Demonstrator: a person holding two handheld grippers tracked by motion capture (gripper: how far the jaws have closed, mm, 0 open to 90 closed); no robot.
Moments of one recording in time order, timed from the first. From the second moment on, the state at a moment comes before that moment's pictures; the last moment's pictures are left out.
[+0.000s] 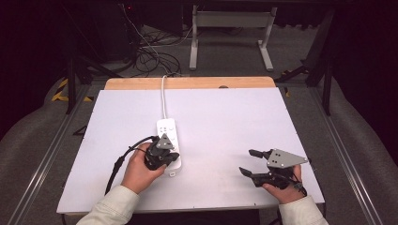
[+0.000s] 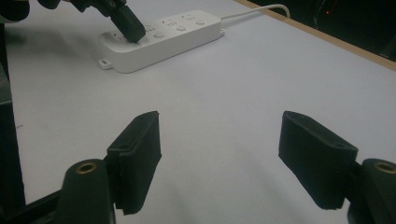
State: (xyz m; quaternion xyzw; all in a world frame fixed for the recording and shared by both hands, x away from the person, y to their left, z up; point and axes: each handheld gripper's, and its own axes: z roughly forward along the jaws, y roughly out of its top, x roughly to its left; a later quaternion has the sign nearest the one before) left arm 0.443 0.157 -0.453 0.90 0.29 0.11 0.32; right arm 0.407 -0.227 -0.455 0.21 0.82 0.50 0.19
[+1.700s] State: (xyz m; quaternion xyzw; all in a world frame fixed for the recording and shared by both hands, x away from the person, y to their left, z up) left arm 0.471 0.160 -0.439 0.86 0.32 0.14 0.38; right arm 0.409 -0.227 -0.457 0.21 0.82 0.50 0.19
